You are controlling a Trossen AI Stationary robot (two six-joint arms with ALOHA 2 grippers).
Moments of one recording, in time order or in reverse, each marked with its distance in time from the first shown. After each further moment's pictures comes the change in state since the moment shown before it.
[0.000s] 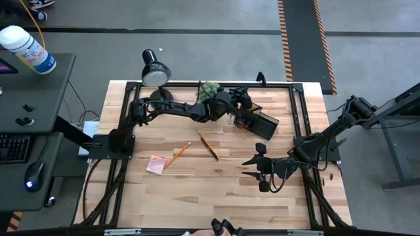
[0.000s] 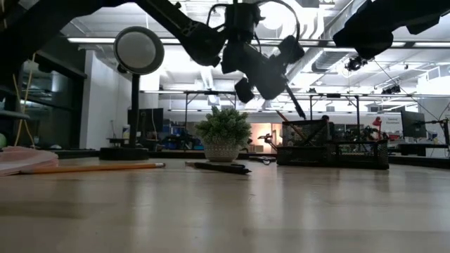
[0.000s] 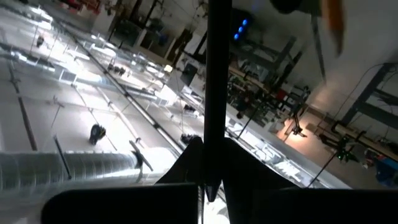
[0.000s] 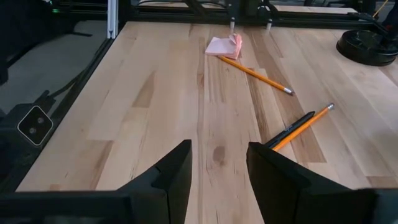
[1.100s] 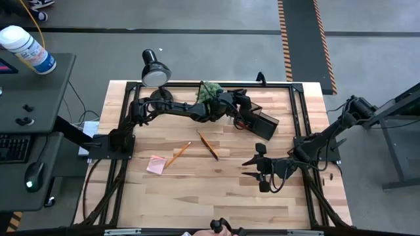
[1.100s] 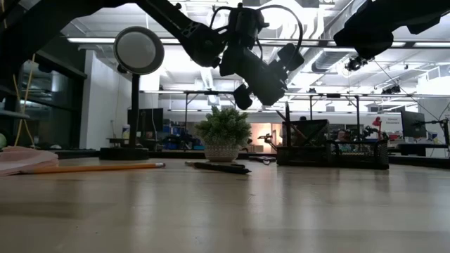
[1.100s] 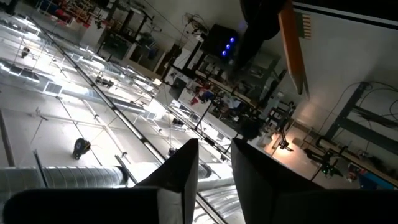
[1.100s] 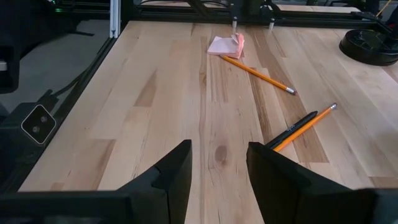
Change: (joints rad) left arm -0.001 0.002 0.001 -0.098 0.000 -0.083; right arm 0.000 0.000 0.001 -0.001 -0.009 0.000
